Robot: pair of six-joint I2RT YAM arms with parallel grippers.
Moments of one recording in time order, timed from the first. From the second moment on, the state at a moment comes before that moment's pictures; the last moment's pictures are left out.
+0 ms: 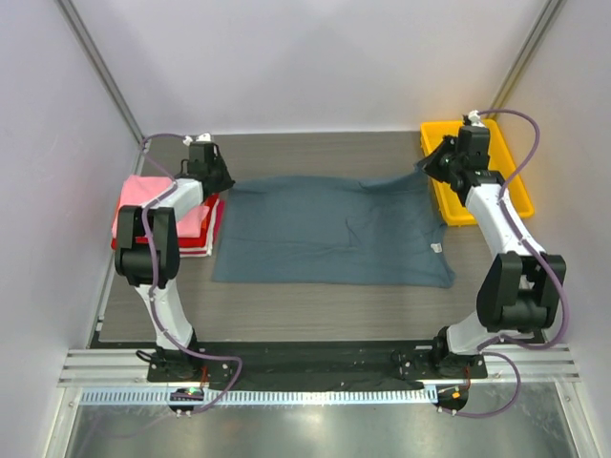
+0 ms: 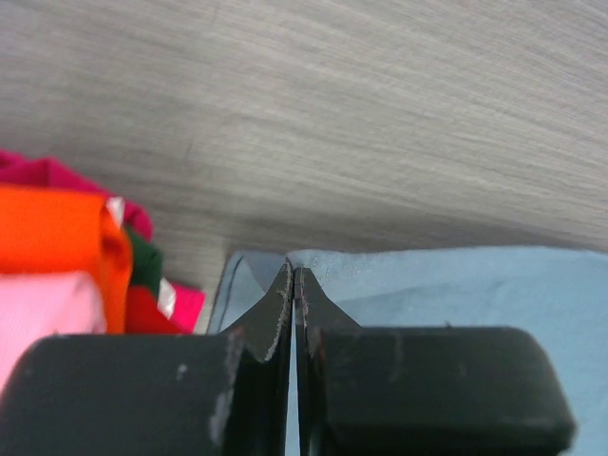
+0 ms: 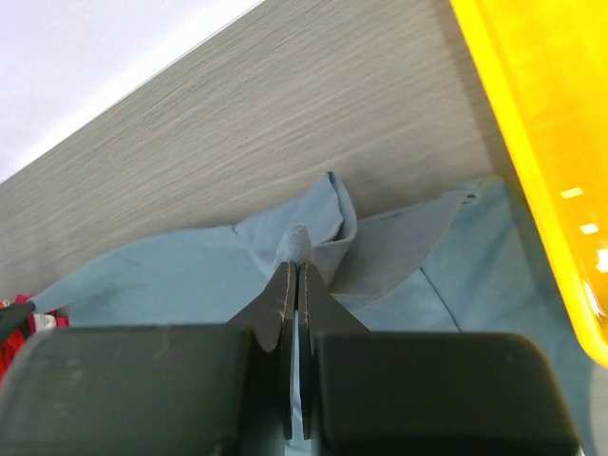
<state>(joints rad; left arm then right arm) -0.08 1.94 1.36 -0.10 0.02 -0.43 -0.05 1.56 1.28 -0.26 -0.13 0.52</state>
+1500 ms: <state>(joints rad) -0.08 1.63 0.77 0.48 -0.03 -0.52 -0.05 0.92 0.81 -0.39 0.05 0.52</state>
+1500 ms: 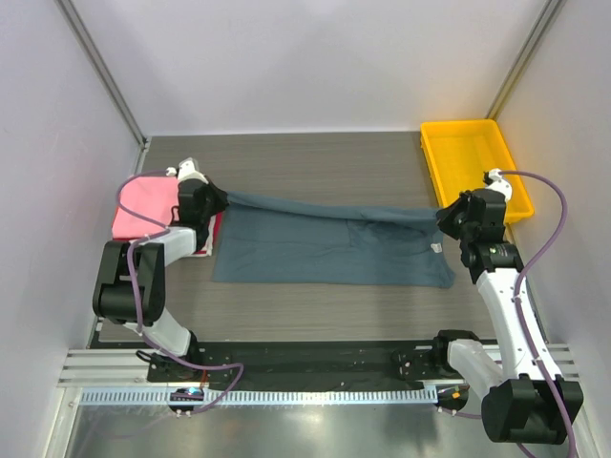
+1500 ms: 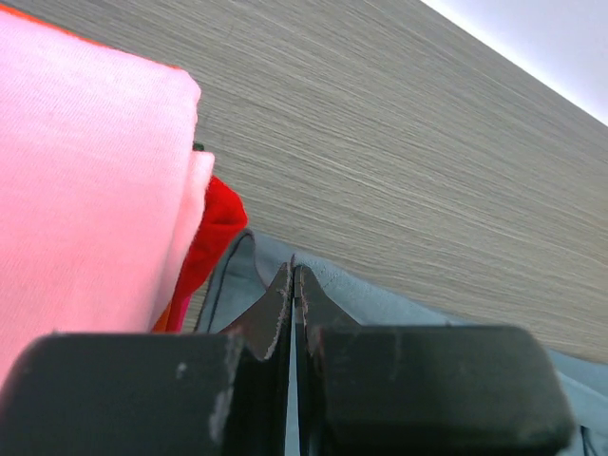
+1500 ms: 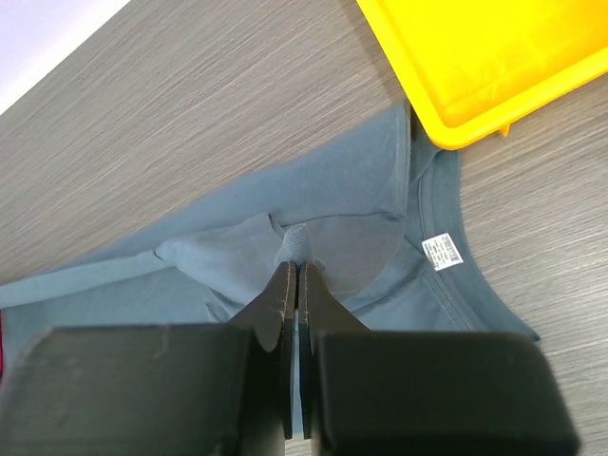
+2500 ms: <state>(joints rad) -0.11 1.49 0.57 0.52 -0.08 -0.54 -0.05 0.85 0.74 -0.43 0.04 0.55</state>
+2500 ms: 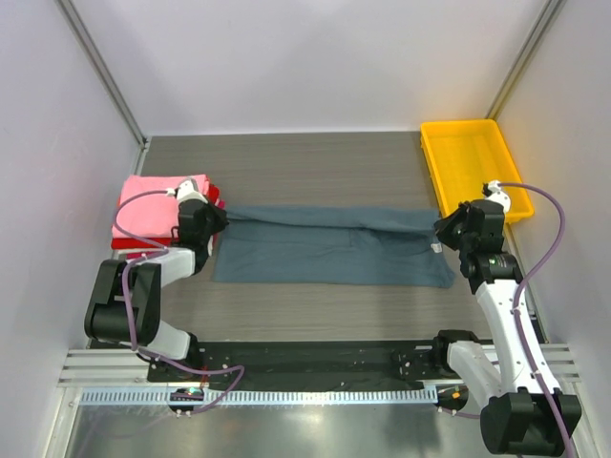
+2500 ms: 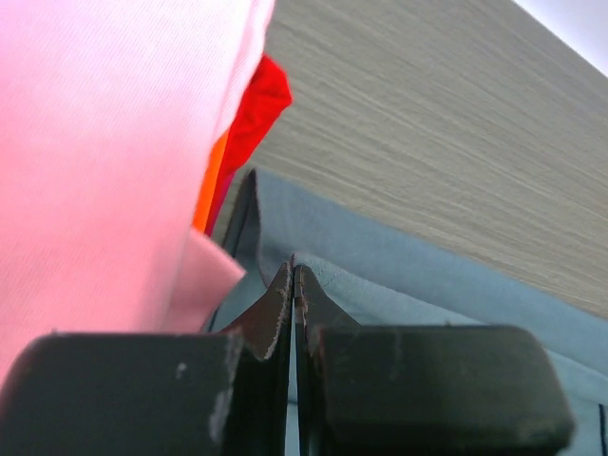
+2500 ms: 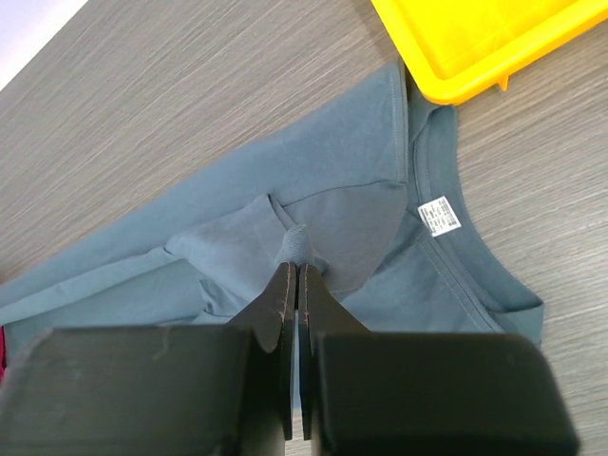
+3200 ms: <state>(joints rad) -0.11 1.42 0.45 0.53 -0.13 -0.68 -0.05 0.68 0.60 -0.49 0.06 0.62</state>
